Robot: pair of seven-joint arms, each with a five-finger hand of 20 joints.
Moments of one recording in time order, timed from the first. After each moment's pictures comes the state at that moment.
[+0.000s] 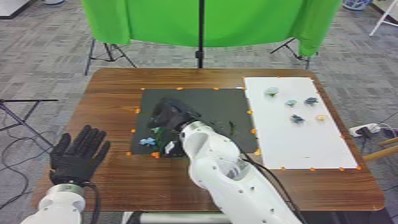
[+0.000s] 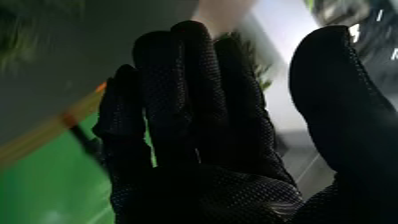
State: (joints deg) left arm 127.7 -58.4 -93.3 -125.3 -6.1 26.7 22.7; right arm -77.1 -83.6 49.0 -100.0 -127.8 -8.9 25.3
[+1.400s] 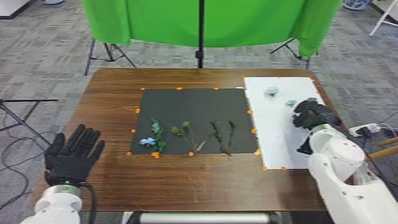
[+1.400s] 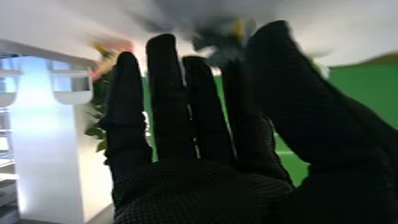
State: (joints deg) left arm 127.9 -59.1 -94.2 -124.2 -3.0 25.1 23.2; right arm -93.0 -62.9 85.3 -101.2 -146.3 -16.3 25.9
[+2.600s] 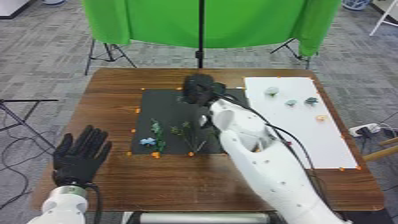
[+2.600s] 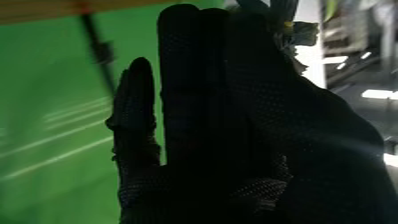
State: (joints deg) left arm 127.2 -58.5 -91.7 -124.1 -3.1 24.5 22.9; right arm -68.4 -81.6 55.8 -87.5 -148.2 -10.5 5.7
